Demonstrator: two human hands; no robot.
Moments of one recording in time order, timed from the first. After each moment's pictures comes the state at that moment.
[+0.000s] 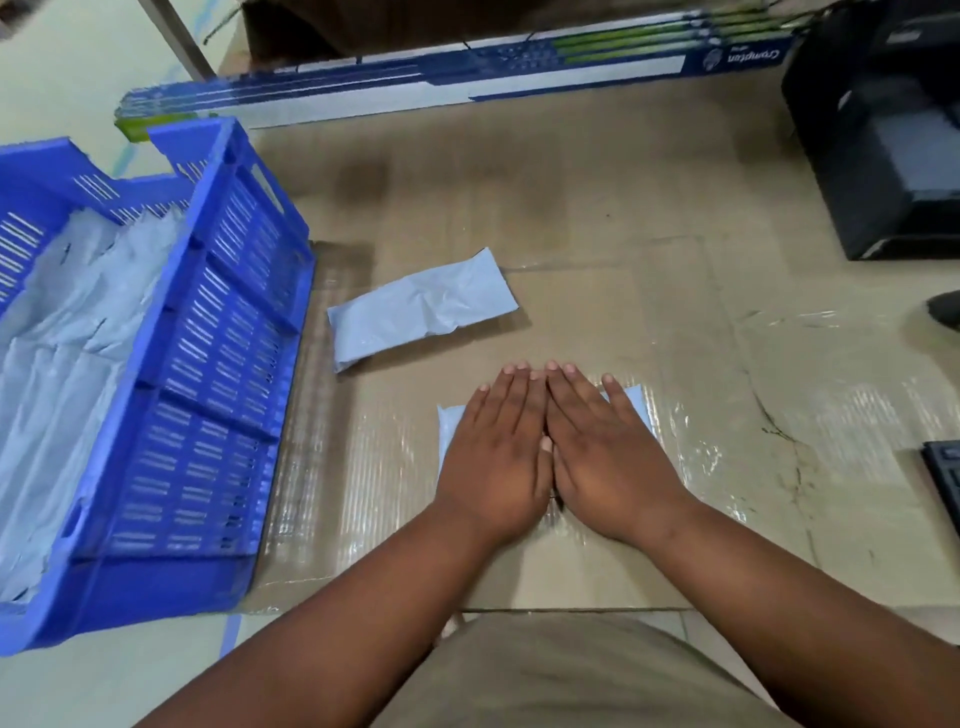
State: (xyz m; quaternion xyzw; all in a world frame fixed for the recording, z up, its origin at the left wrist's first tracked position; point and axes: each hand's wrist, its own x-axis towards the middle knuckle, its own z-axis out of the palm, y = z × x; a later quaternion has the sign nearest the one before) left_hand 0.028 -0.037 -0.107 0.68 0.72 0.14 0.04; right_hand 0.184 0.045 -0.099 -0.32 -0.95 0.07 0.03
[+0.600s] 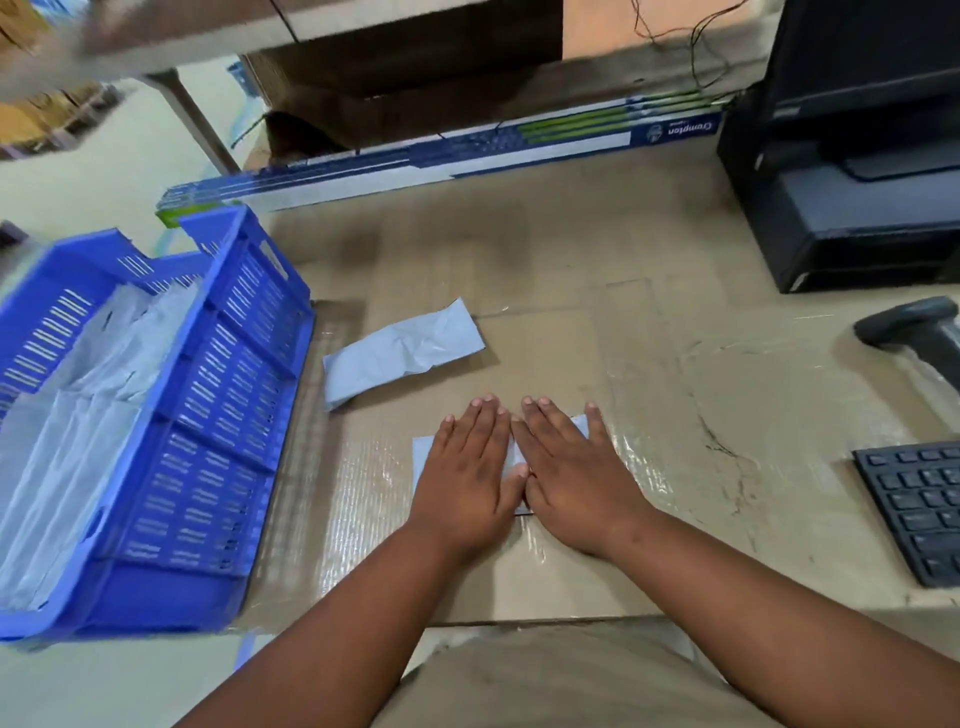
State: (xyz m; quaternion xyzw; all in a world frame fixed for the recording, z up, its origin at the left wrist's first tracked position) left_hand 0.030 -0.041 -0.108 0.67 0.74 0.05 0.03; right_hand 0.204 0.049 -0.095 -0.32 -0.94 0.09 -0.01
